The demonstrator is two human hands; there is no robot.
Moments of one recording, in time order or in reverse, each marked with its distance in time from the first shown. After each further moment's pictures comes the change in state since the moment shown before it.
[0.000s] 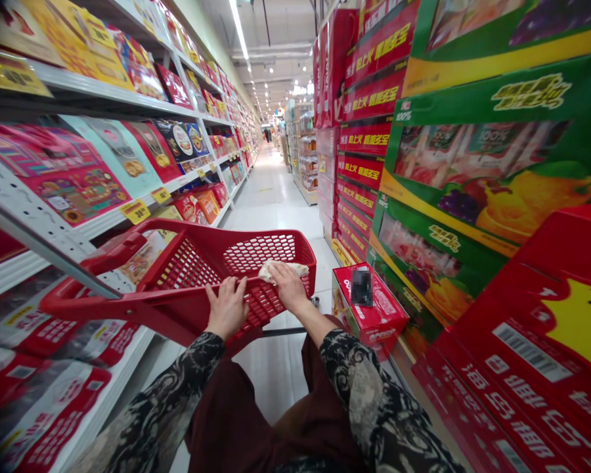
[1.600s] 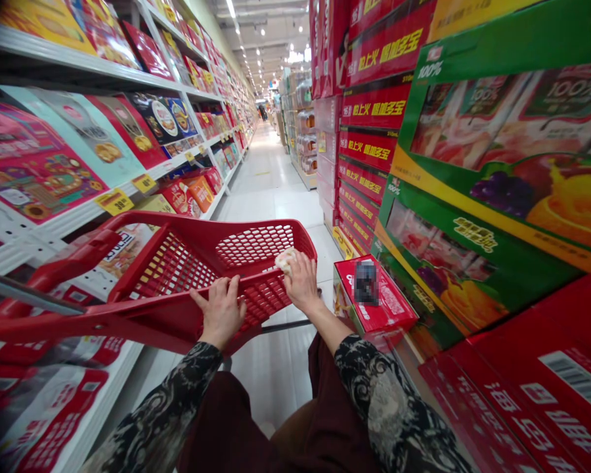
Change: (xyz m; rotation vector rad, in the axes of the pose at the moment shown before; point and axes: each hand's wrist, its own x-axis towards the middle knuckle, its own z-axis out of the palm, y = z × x) left_hand 0.017 0.012 0.015 -0.043 0.019 -0.089; right_hand -0.005 0.040 -0.005 -0.126 0.073 0.268
